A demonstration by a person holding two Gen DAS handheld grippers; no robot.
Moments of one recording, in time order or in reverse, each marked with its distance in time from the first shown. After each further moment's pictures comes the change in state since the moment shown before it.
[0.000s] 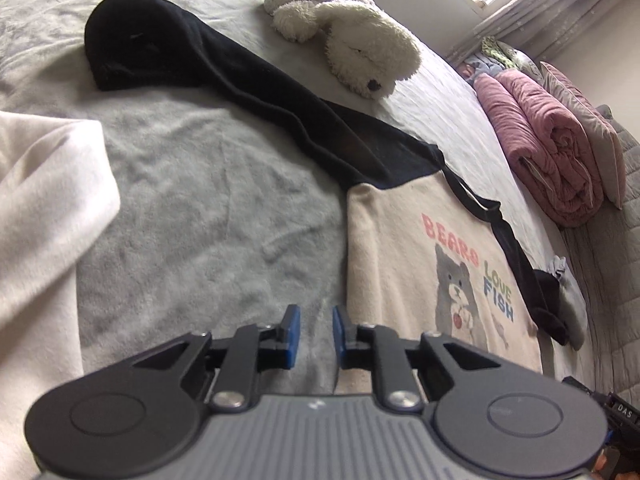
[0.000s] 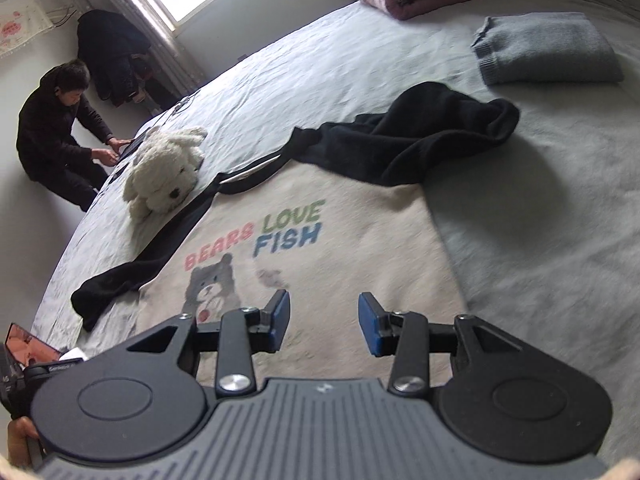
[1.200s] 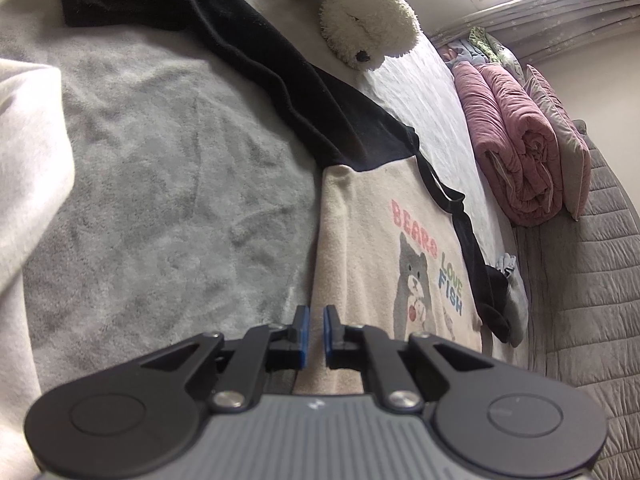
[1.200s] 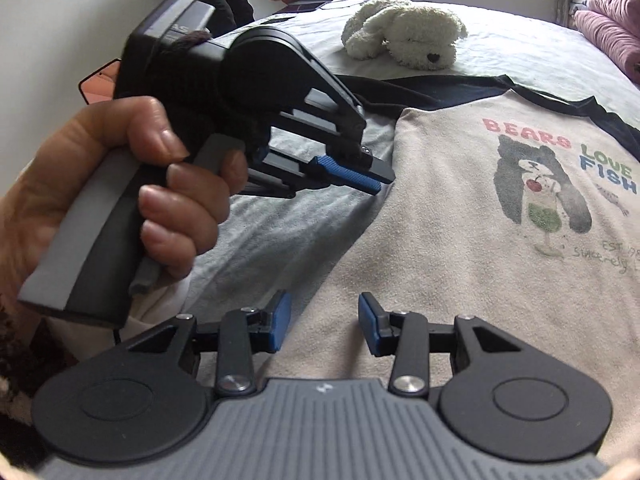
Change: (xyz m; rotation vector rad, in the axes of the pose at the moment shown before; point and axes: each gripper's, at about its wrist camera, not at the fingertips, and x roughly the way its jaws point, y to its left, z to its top) left arm 0.016 0.017 0.016 -0.126 0.125 -0.189; right arm 0.055 0.214 -0.165 -0.582 0.151 0.122
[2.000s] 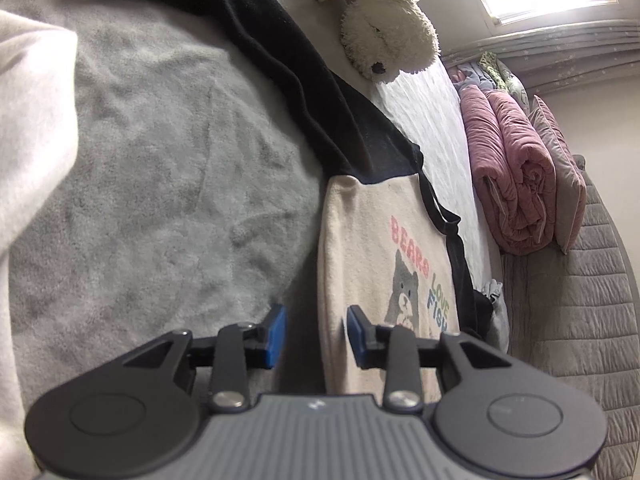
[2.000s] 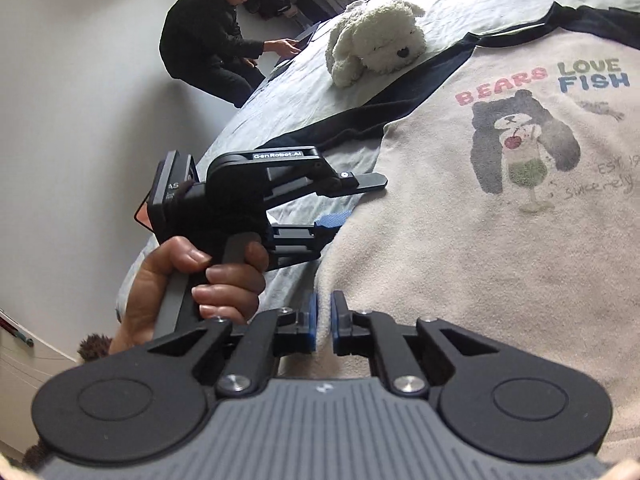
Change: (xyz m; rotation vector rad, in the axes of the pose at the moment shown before) left arm 0.006 0.010 -0.001 -0.111 -0.020 -0.053; right arm -0.032 -0.088 0.006 0.429 -0.063 0.330
